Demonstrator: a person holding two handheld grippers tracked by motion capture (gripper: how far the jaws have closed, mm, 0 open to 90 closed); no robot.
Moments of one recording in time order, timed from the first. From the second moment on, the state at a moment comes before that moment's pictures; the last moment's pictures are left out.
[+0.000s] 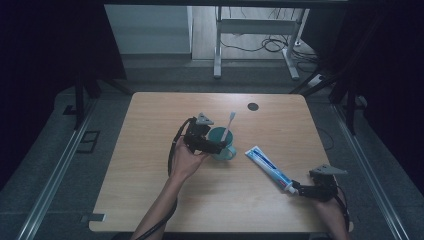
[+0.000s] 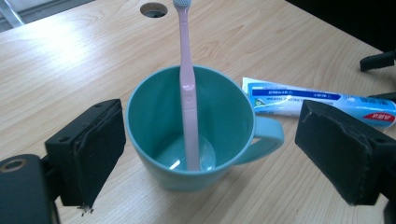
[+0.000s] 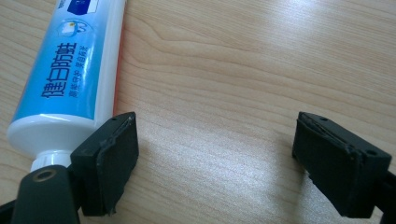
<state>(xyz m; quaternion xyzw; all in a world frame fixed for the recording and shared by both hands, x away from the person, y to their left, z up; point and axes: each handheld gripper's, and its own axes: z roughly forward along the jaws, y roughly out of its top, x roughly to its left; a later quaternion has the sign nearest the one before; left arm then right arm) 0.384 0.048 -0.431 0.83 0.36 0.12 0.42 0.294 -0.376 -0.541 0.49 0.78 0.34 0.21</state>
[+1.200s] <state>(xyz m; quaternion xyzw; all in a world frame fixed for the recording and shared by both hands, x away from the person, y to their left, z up) 0.352 0.090 -0.446 0.82 0.36 0.14 0.41 0.294 -0.376 -0.541 0.48 0.78 0.34 0.21</state>
